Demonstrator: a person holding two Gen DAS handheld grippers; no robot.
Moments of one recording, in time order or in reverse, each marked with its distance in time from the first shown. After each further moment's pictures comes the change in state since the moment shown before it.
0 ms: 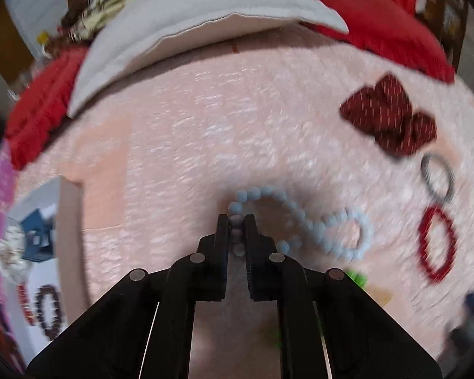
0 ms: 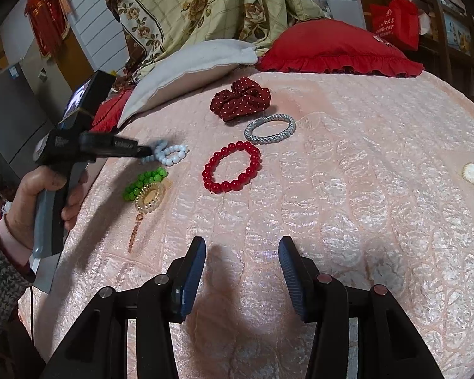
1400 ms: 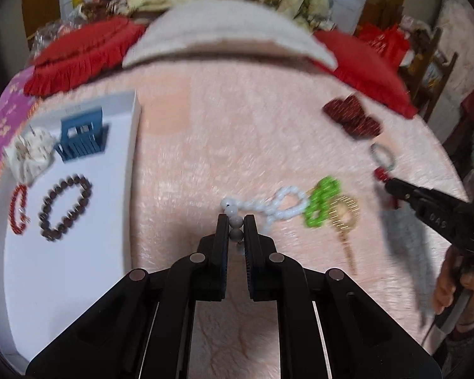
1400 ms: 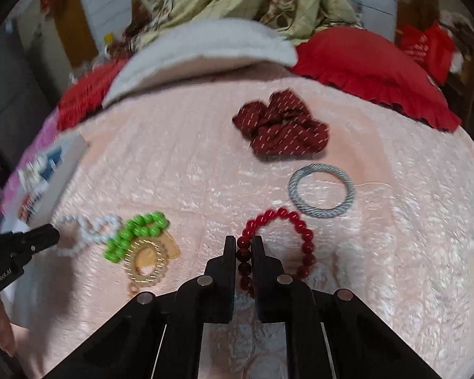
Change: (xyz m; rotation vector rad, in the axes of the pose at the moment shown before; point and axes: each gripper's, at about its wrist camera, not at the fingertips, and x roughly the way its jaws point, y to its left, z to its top) left arm -0.086 0.066 -0.097 -0.216 -0.127 -0.225; right arm 0.052 0.047 0.080 -0.121 0.079 -0.089
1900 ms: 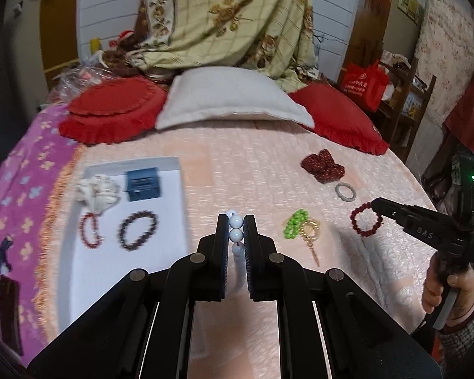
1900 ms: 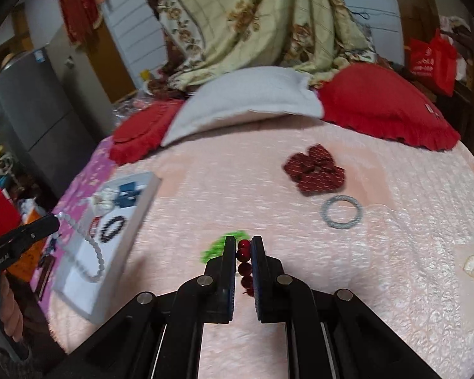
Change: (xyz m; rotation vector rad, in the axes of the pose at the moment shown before) left arm -0.143 0.022 -0.004 0.011 -0.179 0.011; right arm -0.100 0.056 -0.001 -0.026 -0.103 0.153
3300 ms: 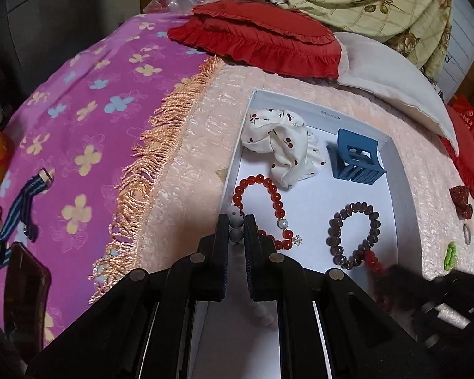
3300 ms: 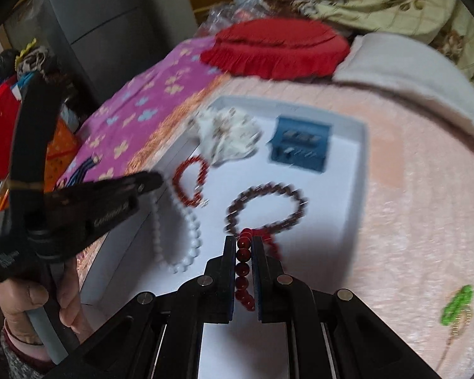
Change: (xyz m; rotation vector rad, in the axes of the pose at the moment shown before) left arm 0.106 0.237 -0.041 -0.329 0.191 0.259; right arm 0.207 0.277 -0.015 -0.317 0.326 0.144
